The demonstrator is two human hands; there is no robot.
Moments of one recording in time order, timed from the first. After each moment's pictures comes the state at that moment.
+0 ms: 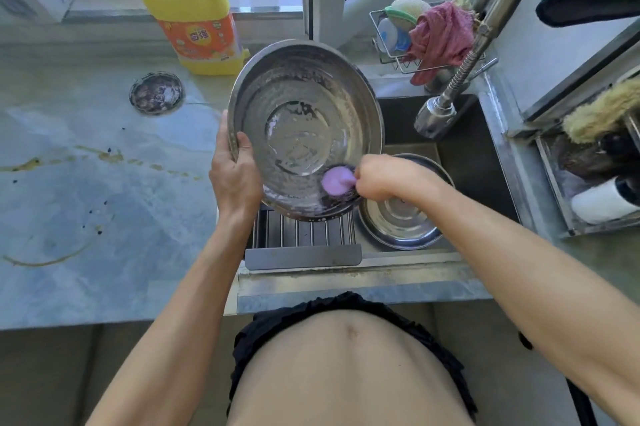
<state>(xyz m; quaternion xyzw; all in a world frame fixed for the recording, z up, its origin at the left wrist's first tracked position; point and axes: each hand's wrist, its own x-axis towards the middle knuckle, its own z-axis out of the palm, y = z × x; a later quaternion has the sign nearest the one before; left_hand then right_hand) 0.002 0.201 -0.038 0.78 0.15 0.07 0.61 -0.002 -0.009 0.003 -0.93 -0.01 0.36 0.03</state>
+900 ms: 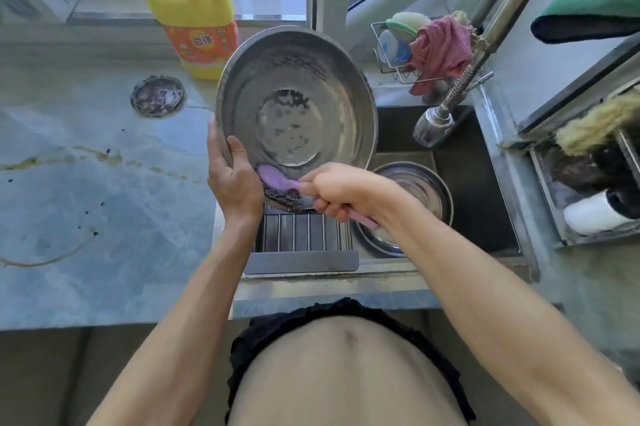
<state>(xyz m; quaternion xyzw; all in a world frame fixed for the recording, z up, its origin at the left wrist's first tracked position) 0.004 0.193 -0.041 0.73 0.17 0.18 0.64 -0.006 0.040 0.009 -0.78 0.10 0.44 0.44</state>
